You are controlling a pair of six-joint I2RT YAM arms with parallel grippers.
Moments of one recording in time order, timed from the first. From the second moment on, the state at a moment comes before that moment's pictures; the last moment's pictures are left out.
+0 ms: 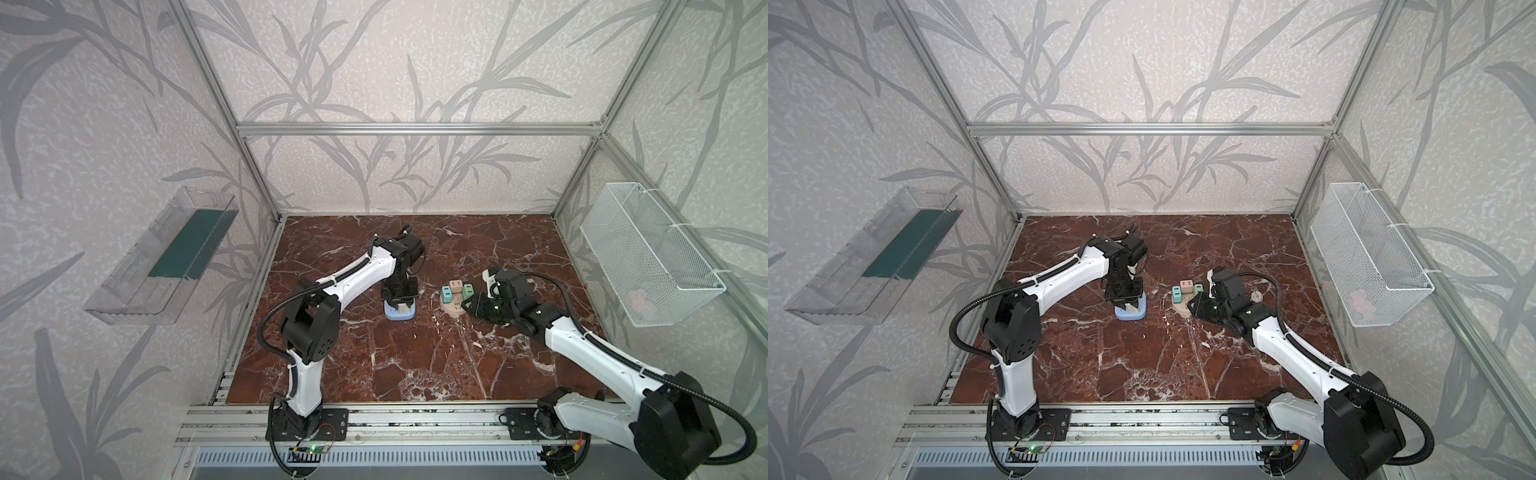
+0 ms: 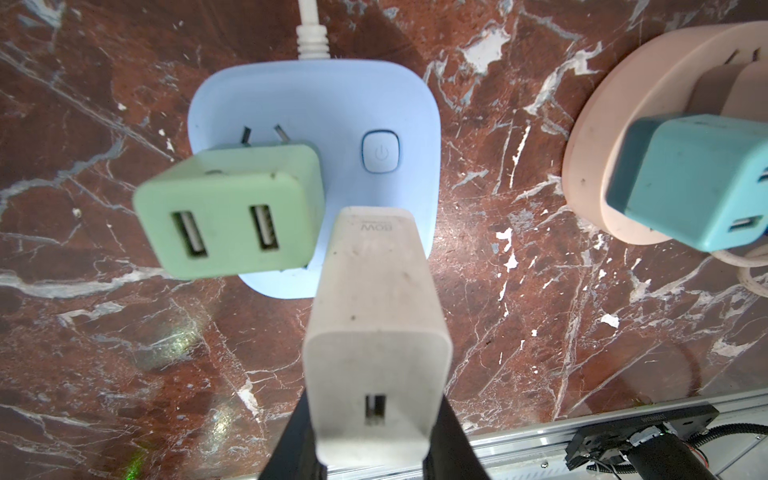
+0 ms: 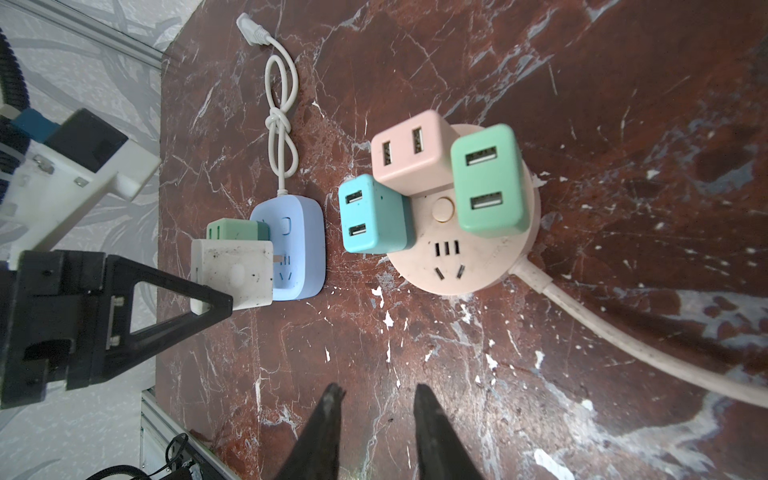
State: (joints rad) left arm -0.63 1.94 1.63 -1.19 0.17 -0.67; right arm 0.46 1.17 0.70 -0.33 -0.26 0.75
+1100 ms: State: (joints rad) left arm -0.65 2.04 1.78 -1.29 0.14 -0.67; right arm 0.43 1.14 0.69 -0.33 -0.28 0.75
